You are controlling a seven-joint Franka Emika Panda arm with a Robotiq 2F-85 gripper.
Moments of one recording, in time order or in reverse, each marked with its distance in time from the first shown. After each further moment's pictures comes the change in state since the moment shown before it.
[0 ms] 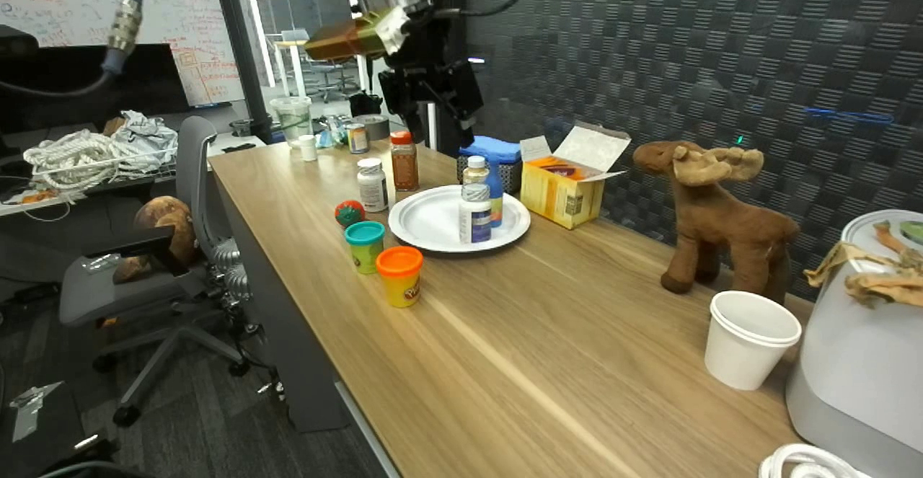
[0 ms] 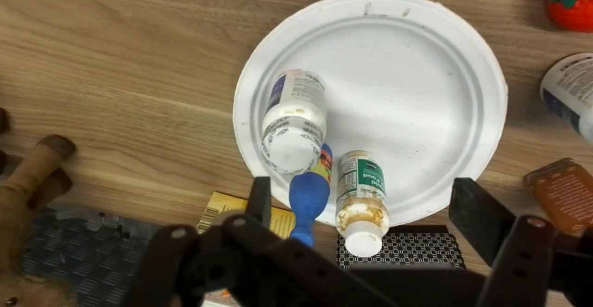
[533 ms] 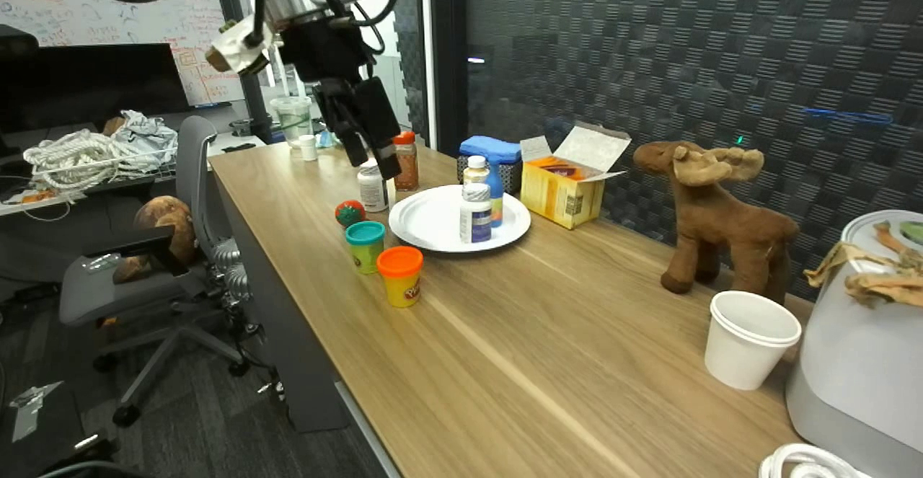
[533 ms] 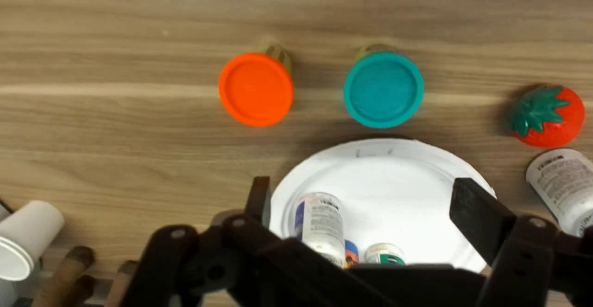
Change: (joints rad) arm 0.007 -0.265 0.023 -0.335 -0.061 0.002 0.282
